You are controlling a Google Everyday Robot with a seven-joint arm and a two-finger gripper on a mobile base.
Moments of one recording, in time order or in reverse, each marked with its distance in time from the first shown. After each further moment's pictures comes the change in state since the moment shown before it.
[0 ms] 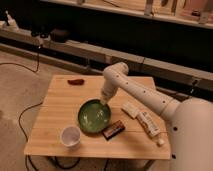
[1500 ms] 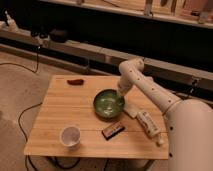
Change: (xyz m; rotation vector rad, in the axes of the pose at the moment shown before) arm -0.056 0.093 -0.020 -0.149 -0.031 0.202
